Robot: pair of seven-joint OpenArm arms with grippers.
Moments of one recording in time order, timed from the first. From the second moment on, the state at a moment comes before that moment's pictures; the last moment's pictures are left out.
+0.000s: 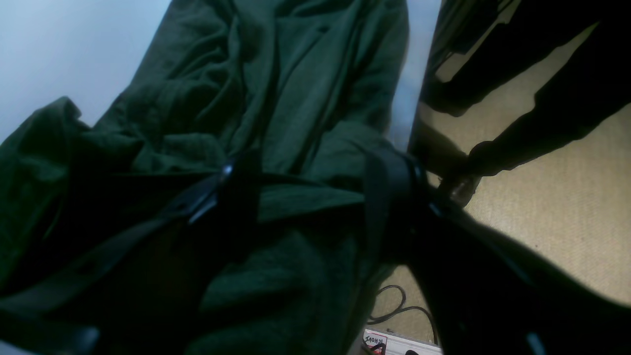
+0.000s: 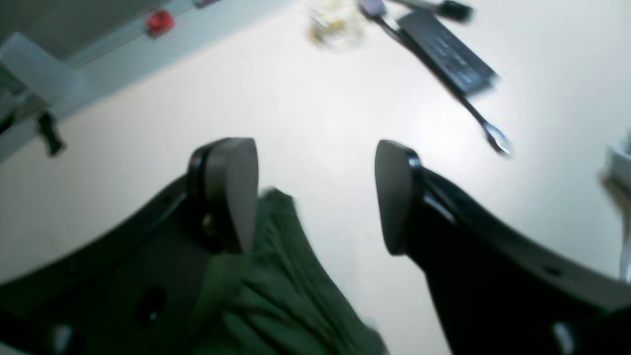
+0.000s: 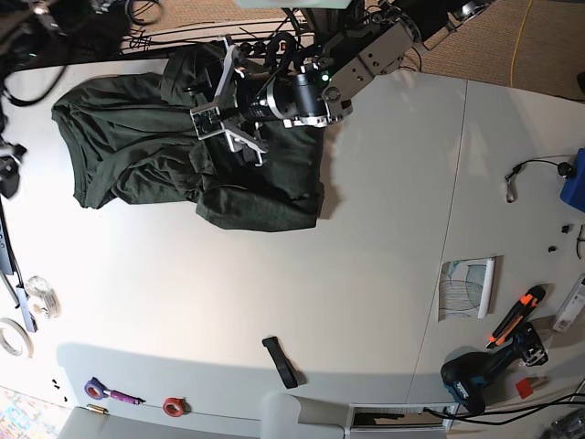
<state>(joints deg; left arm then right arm) -2.0 -3.0 49.8 106.6 -16.4 -23.7 48.8 -6.3 22.6 64.0 93.8 45.5 29.9 -56.8</state>
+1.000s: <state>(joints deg) -2.0 -2.9 49.8 106.6 -16.2 -23.7 48.1 -5.6 34.6 48.4 48.2 80.5 40.2 -77.2</state>
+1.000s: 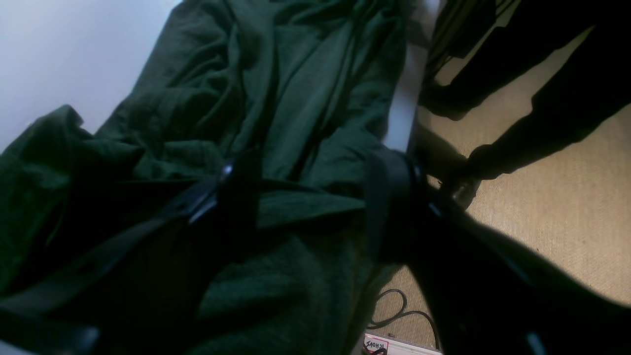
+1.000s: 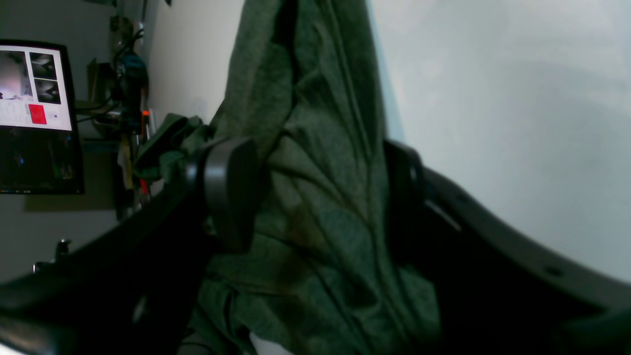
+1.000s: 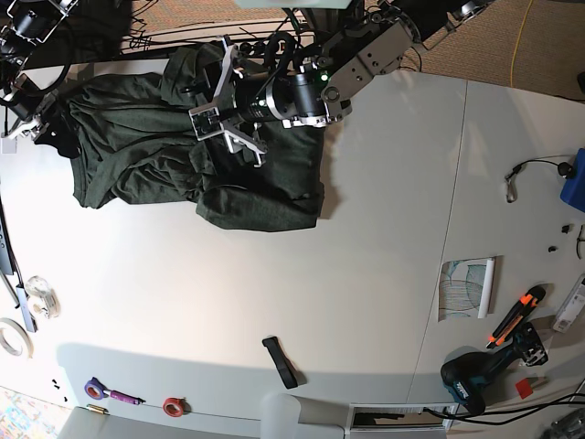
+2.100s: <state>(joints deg) -2.0 -2.8 49.8 110.8 -13.1 -20.7 48.4 -3.7 33.0 40.8 54.0 81.1 39.8 -77.7</state>
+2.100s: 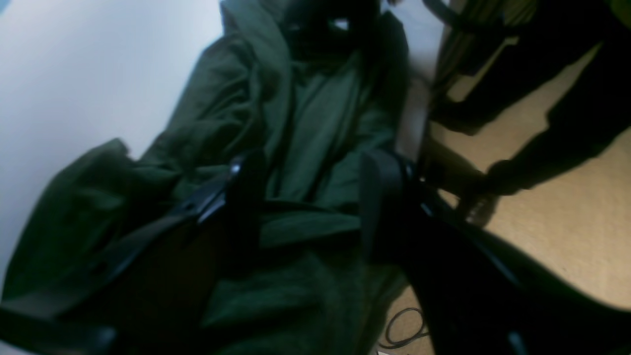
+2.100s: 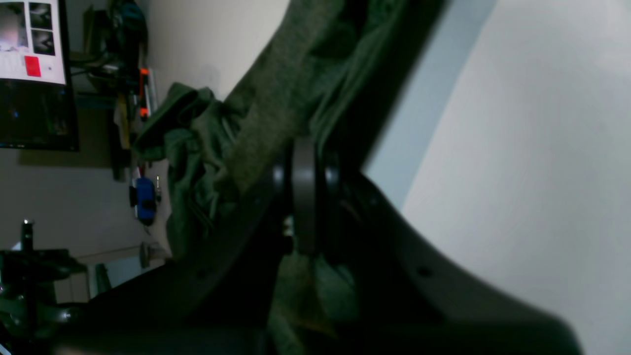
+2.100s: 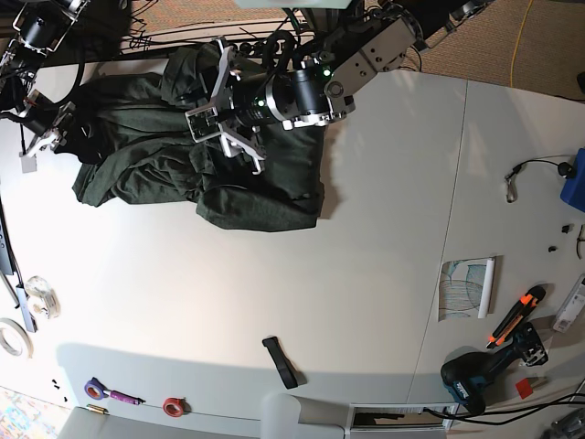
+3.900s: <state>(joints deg) -1.0 -13.3 48.7 117.3 12.3 -2.9 63.0 -7.0 0.6 1.3 114.5 28.5 30.3 -57.6</state>
